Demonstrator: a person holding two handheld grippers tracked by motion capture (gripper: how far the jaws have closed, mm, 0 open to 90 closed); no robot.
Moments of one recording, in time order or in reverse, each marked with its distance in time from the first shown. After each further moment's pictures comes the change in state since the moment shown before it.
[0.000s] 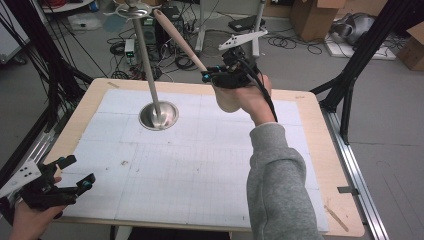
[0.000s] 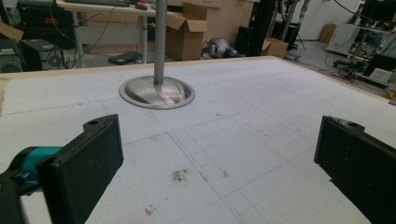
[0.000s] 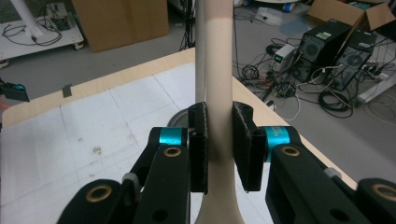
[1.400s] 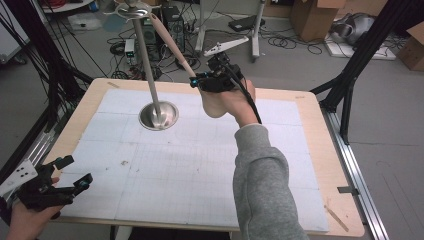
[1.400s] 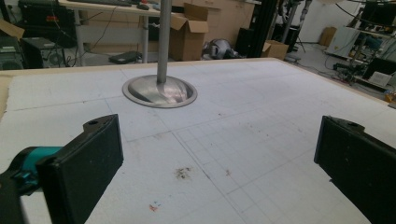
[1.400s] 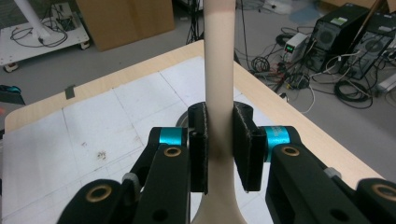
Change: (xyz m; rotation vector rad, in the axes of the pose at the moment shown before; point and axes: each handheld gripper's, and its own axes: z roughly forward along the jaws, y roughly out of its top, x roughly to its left) left arm 0.005 -0.001 -0.004 -0.005 0.002 -0.014; right arm 0.005 -0.008 0.040 0.028 0.027 0.050
